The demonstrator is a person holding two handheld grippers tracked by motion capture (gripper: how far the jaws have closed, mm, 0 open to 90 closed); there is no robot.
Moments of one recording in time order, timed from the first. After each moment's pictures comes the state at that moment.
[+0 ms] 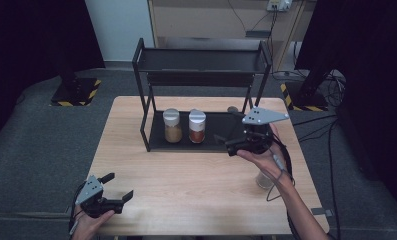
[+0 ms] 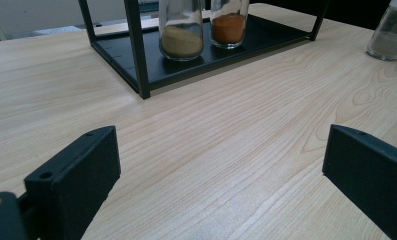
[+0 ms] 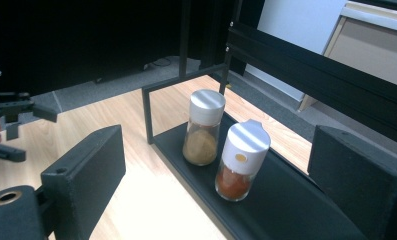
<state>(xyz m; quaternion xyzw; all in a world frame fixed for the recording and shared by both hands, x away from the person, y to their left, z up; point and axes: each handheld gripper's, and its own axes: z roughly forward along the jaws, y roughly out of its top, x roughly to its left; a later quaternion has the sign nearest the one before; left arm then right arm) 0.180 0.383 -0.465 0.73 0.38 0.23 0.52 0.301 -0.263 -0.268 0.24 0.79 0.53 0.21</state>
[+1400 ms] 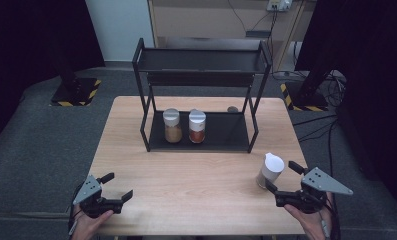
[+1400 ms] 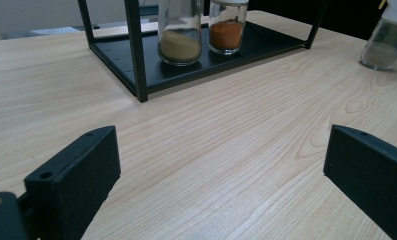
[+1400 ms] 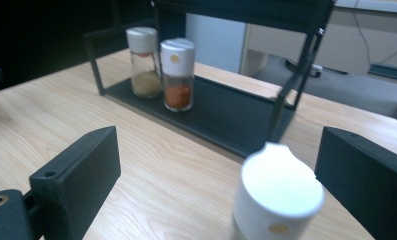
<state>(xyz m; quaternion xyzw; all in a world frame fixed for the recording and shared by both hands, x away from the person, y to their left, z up) 0.180 0.387 -0.466 0.72 0.38 0.23 0.53 0.170 -0.357 -0.363 0.36 0.72 0.52 0.28</state>
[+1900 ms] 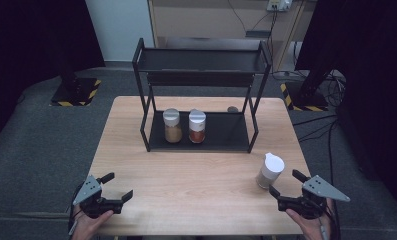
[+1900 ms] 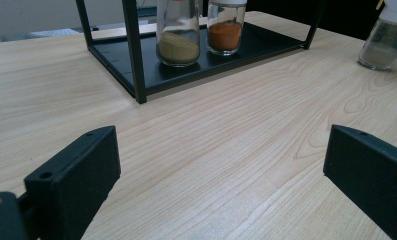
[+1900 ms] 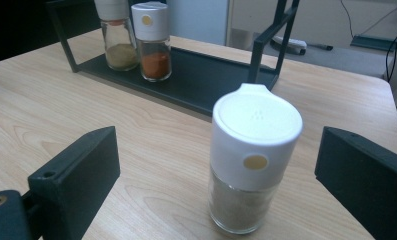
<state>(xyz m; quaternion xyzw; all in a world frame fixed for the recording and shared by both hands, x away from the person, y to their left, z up) 0.180 0.387 -0.466 0.72 0.38 0.23 0.53 0.166 -0.365 -0.394 0.41 0.72 0.50 0.28</state>
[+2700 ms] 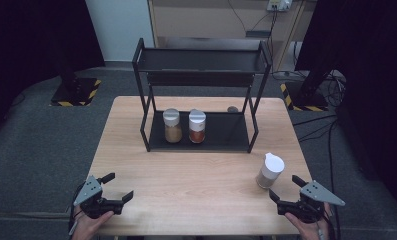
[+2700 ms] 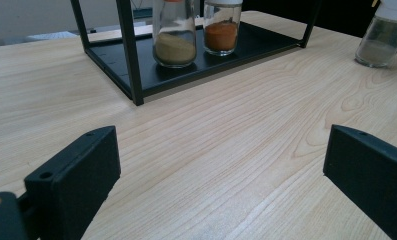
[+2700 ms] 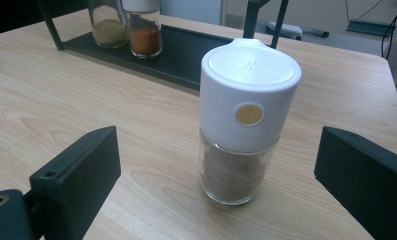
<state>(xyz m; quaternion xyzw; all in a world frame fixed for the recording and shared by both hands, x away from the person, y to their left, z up) 0.180 0.386 -0.466 0.73 0.37 0.23 0.53 0.164 -0.367 -0.414 0.41 0.72 0.48 0.28</state>
